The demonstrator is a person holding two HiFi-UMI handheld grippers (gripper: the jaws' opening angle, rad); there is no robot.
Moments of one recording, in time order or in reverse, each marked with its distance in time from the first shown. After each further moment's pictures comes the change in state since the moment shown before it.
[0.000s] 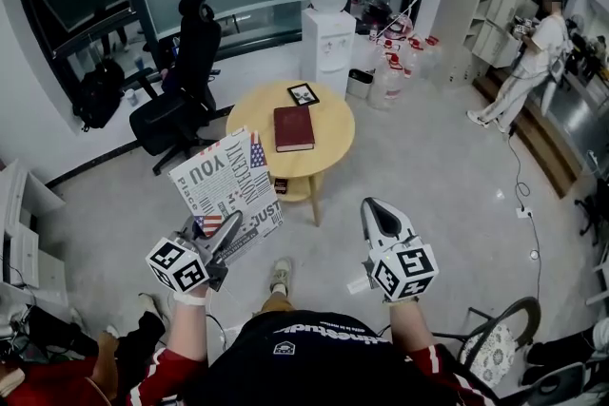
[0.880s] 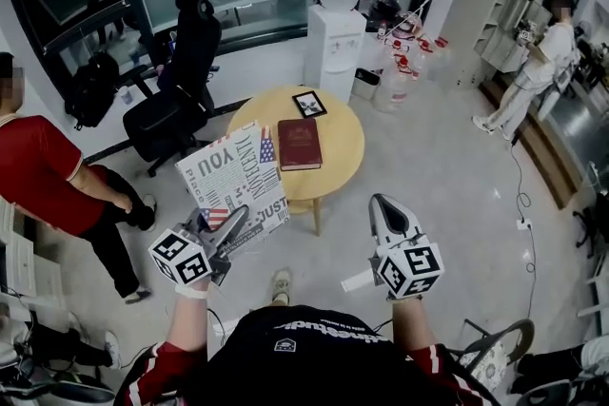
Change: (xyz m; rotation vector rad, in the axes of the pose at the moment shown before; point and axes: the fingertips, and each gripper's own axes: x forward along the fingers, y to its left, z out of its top) left arm 0.081 0.104 -0.009 -0.030 0.009 -0.034; right arm 0.119 -0.044 -0.015 -0.010 0.010 -0.031
